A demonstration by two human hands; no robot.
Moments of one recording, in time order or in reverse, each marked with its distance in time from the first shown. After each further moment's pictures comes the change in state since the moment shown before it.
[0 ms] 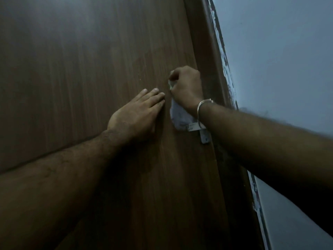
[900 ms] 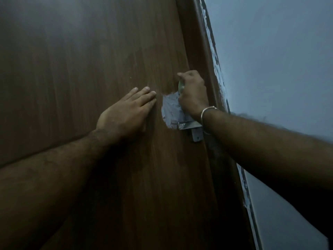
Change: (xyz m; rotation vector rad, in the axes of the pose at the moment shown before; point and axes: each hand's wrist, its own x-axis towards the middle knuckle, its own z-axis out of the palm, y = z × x) left_hand -0.003 0.001 -0.003 0.009 0.010 -0.004; right_hand -0.020 0.037 -0.014 -0.063 -0.046 0.065
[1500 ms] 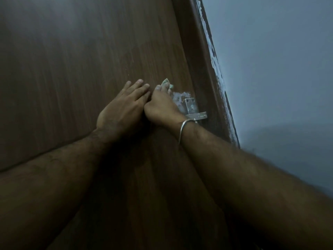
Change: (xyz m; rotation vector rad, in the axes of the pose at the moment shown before) left_hand -0.005 0.002 -0.003 0.010 0.060 -0.024; right_hand -0.050 -0.084 0.002 0.234 -0.548 0.237
